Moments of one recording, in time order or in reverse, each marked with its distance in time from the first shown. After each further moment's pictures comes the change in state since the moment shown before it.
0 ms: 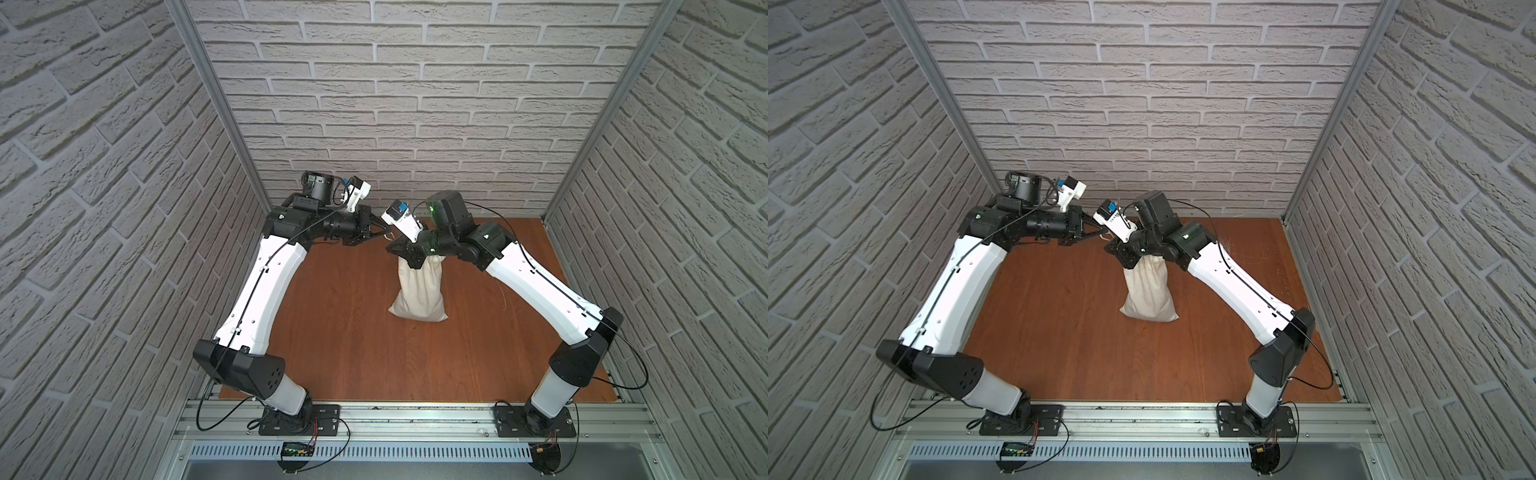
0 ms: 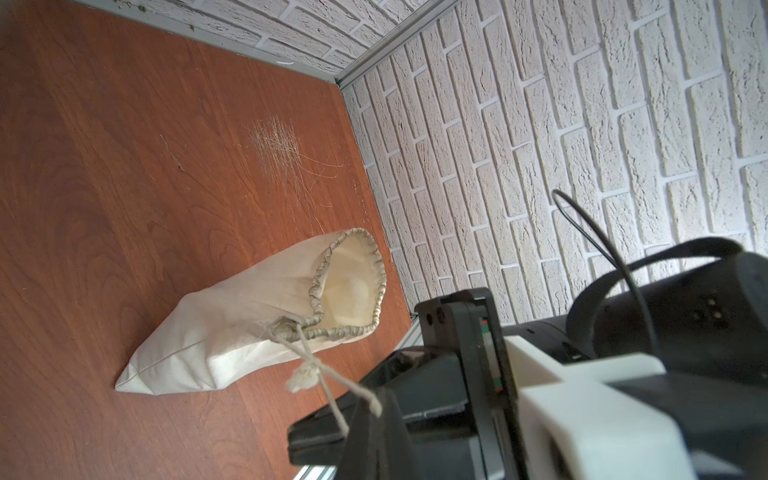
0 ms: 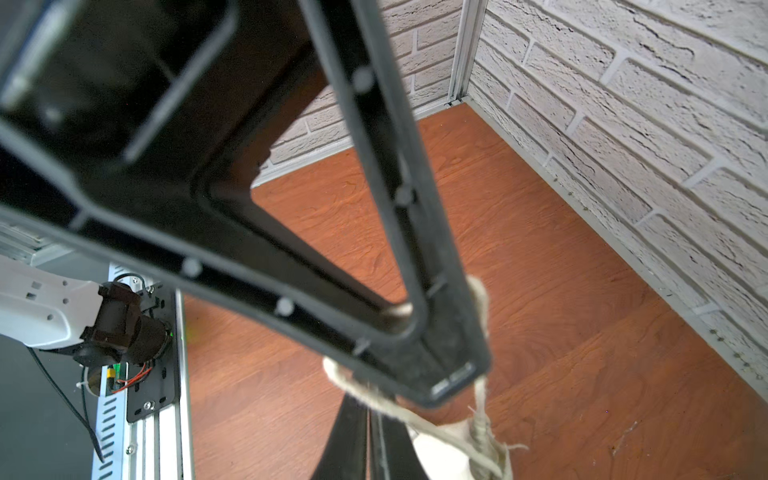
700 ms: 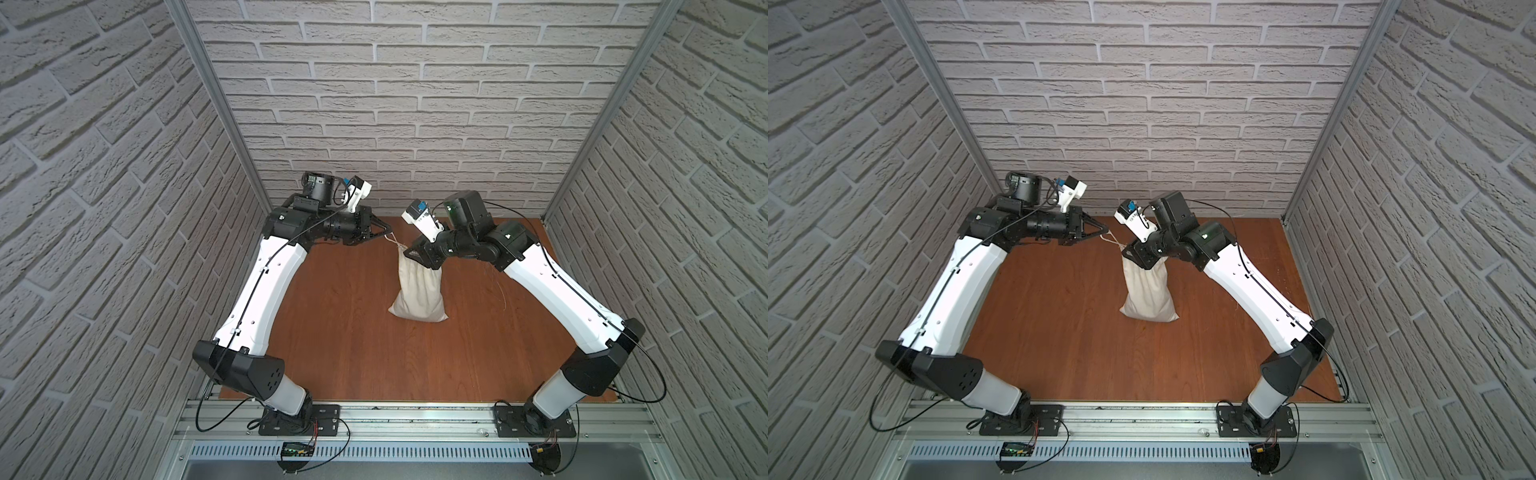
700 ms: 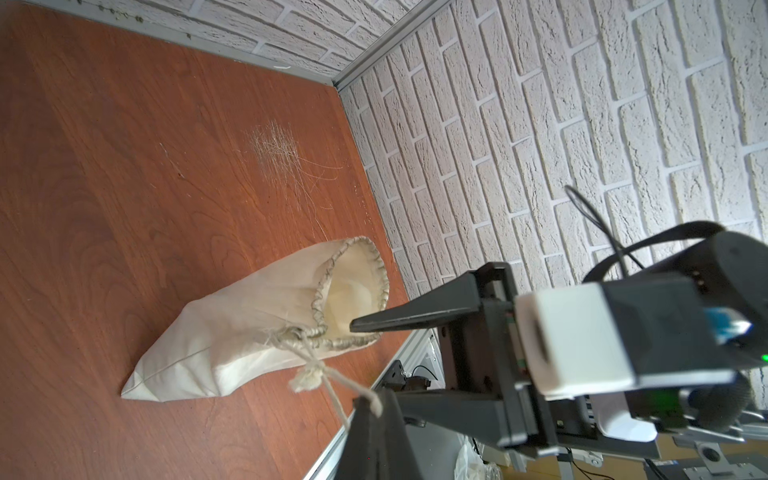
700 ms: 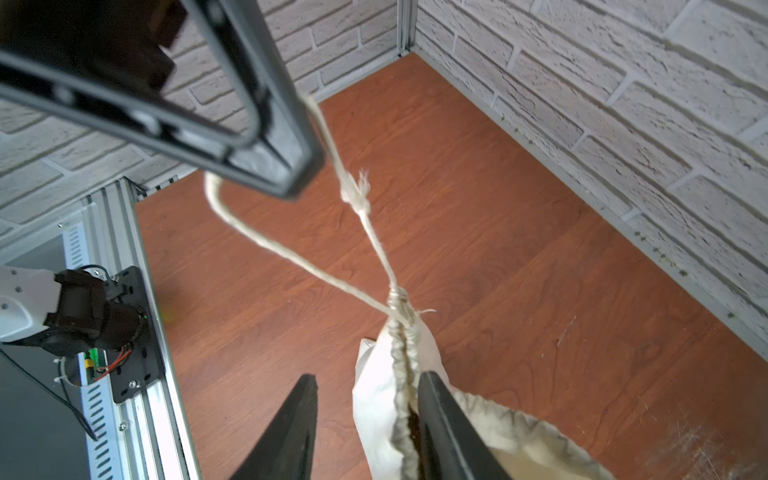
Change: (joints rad) left arm -0.003 -0.003 -0.009 0.007 0.002 0.023; right arm -0.054 -0.079 -0.016 -0.135 0.054 0.014
